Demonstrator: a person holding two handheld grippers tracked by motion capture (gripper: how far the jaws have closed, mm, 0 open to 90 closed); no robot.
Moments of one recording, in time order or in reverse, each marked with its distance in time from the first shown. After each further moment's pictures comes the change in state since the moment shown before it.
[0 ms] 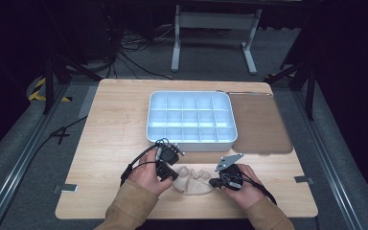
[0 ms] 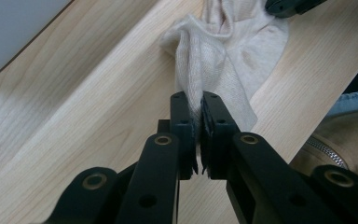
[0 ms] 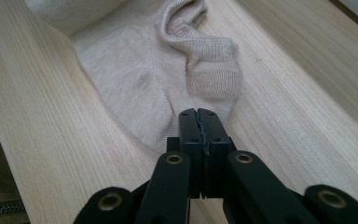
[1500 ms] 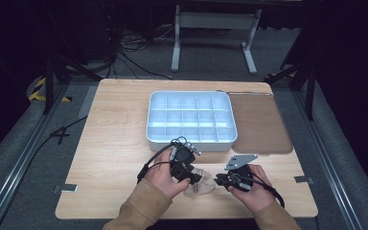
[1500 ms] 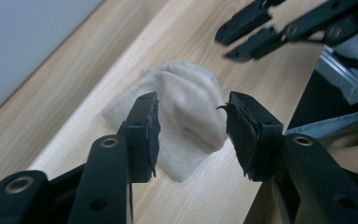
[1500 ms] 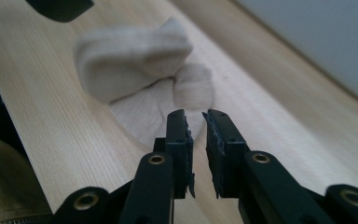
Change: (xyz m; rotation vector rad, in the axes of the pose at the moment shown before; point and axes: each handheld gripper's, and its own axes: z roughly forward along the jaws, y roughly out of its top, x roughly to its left) left arm -0.023 0.020 0.001 -0.174 -0.110 0.108; right arm 0.002 -0.004 -0.040 -0.114 -0.067 0.031
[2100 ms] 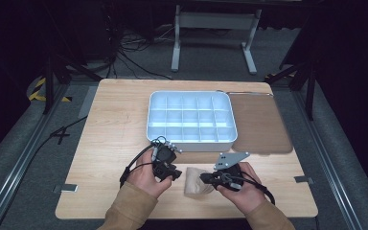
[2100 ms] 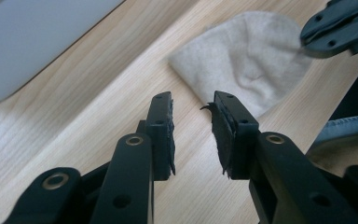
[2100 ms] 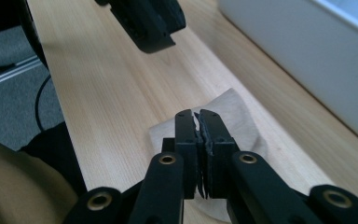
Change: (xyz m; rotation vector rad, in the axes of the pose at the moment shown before) left arm 0.023 -0.032 -0.017 0.041 0.116 -0.120; right arm 0.030 0.034 0.008 -0.084 0.117 -0.079
